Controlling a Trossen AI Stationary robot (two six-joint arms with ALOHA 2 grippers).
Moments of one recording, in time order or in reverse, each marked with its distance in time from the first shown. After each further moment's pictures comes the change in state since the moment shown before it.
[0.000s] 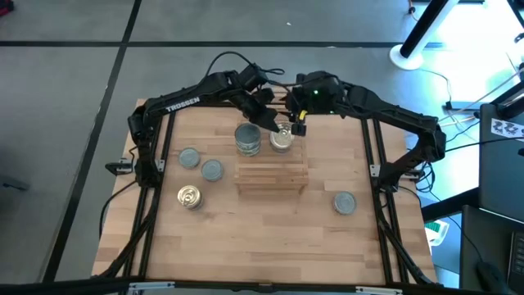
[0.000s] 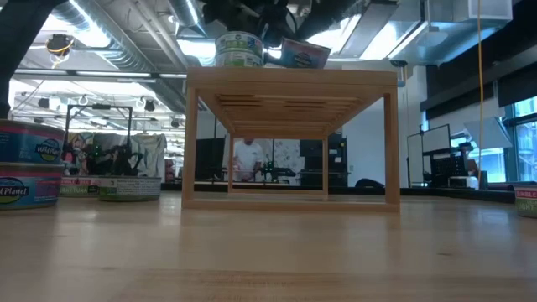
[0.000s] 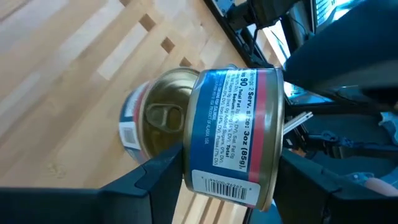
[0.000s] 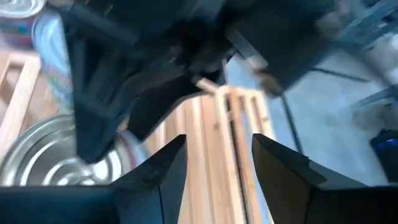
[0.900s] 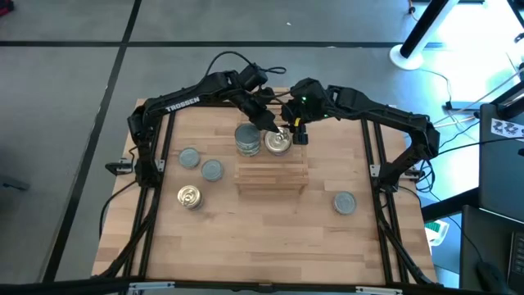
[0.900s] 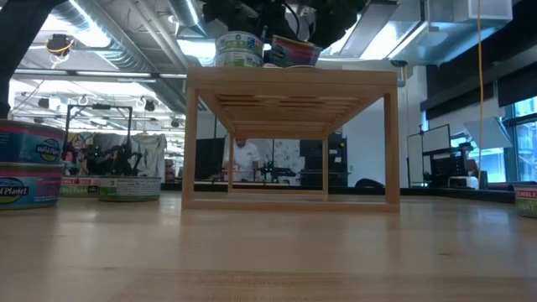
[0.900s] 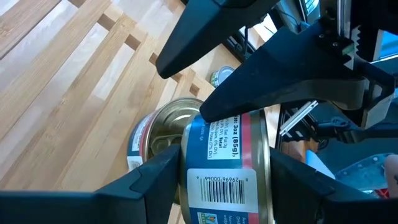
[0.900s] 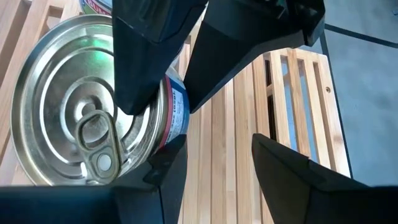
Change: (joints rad) left arm -0.006 -0.001 0.001 0.006 -0.013 0.164; right arm 0.001 0.056 -0.001 -0.143 -0.081 -0.007
